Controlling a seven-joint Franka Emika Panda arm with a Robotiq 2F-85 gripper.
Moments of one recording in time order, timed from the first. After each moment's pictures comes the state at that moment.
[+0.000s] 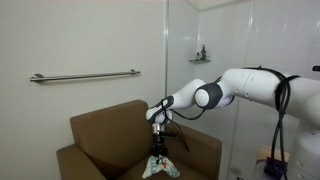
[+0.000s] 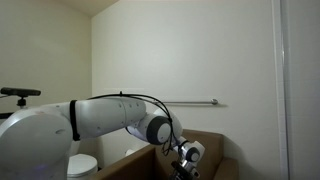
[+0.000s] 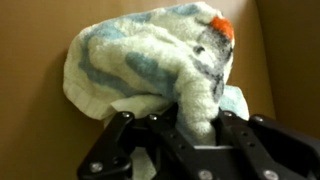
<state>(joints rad) -0.19 1.47 0.10 -0.89 0.27 1.78 -0.21</state>
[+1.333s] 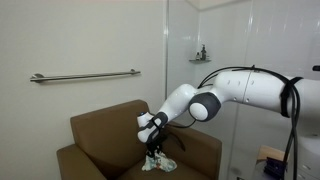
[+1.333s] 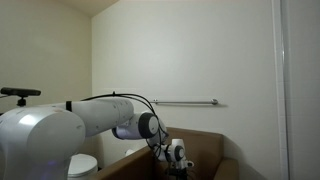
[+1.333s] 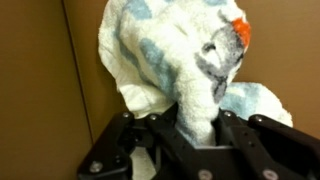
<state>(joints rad) 0.08 1.49 -0.15 -0.93 -0.04 2.22 0.24</state>
